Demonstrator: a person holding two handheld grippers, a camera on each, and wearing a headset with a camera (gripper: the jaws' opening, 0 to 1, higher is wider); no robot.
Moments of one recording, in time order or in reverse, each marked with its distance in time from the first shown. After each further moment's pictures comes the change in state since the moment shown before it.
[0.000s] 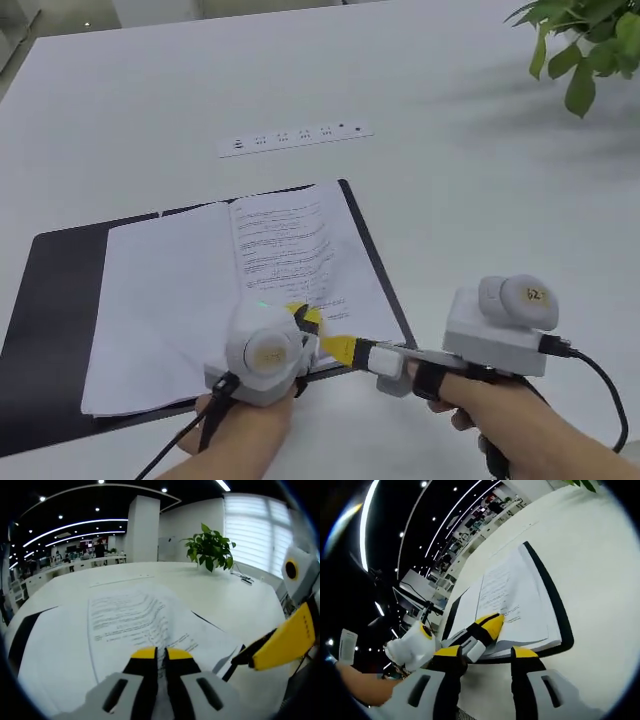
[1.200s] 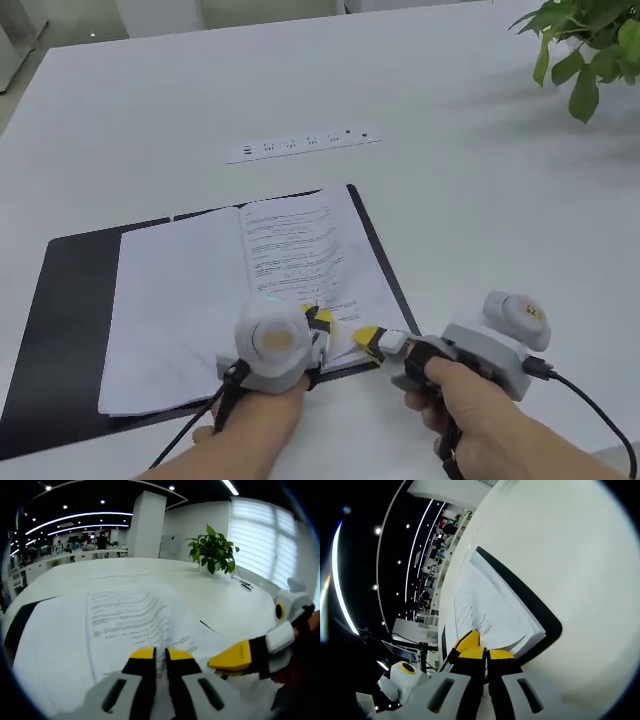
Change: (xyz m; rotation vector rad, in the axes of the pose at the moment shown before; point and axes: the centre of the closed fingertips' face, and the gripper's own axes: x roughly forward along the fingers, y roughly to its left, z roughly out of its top) left arm 0.000 -0.001 0.001 -0.138 0.041 -0.028; right arm 0.016 -0.037 0.007 0.376 -0.163 -0.118
